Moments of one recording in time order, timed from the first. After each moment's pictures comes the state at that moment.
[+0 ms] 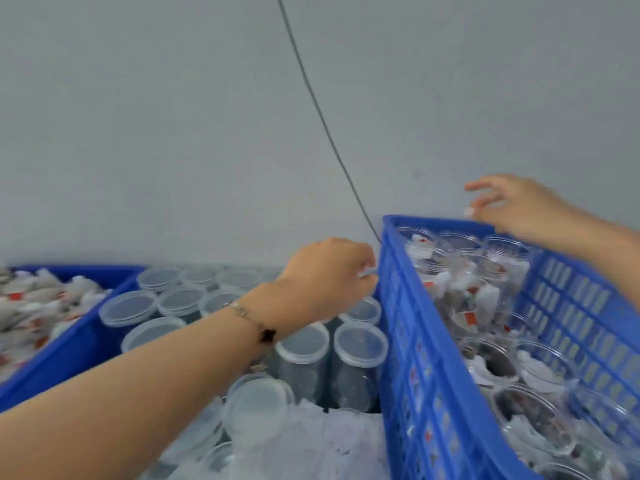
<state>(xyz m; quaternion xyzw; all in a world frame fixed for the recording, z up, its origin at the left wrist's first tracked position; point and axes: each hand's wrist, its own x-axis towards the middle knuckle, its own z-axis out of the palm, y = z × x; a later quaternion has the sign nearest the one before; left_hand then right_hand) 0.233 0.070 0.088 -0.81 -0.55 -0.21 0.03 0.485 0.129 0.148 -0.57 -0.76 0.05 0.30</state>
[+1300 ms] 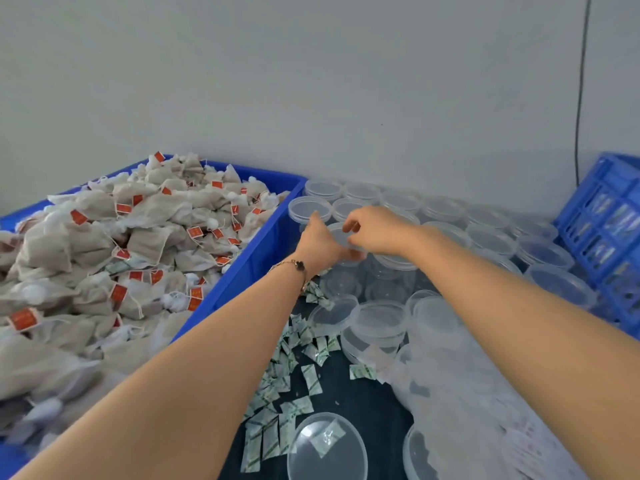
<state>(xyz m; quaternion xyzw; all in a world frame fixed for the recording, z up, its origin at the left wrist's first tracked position) -0.037 0.053 -0.065 -0.46 -0.74 -0.39 -0.29 0.079 0.075 0.006 -0.42 -0.90 0.12 0.03</state>
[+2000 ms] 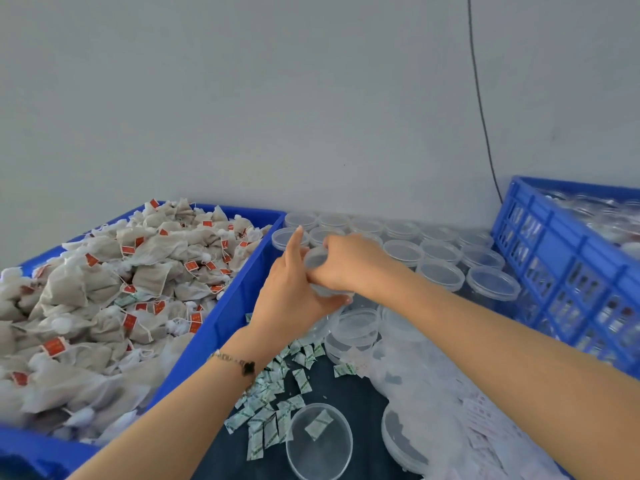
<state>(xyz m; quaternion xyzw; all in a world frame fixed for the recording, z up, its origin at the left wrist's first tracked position) 0.004 -0.087 -0.032 -0.62 -0.63 -0.46 -0.09 0.107 -0.041 0.046 -0.48 -0.87 0.08 0.10</state>
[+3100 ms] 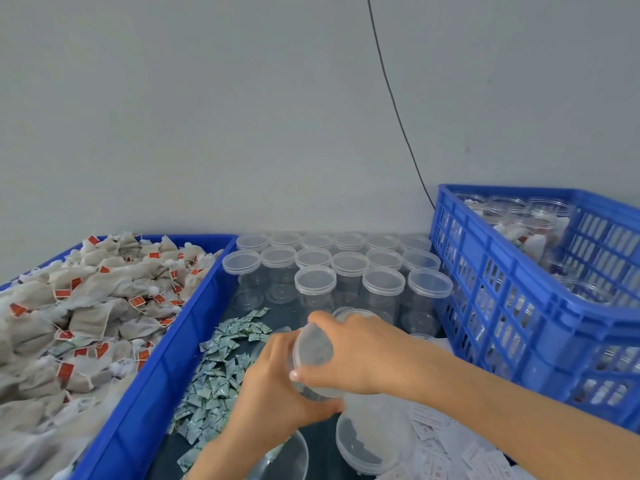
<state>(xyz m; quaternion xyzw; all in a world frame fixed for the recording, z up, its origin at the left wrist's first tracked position) 0.065 -0.145 -0.068 -0.65 -0.61 -0.42 -0.15 0.207 -0.101 0.015 -0.45 -0.89 0.09 0.00</state>
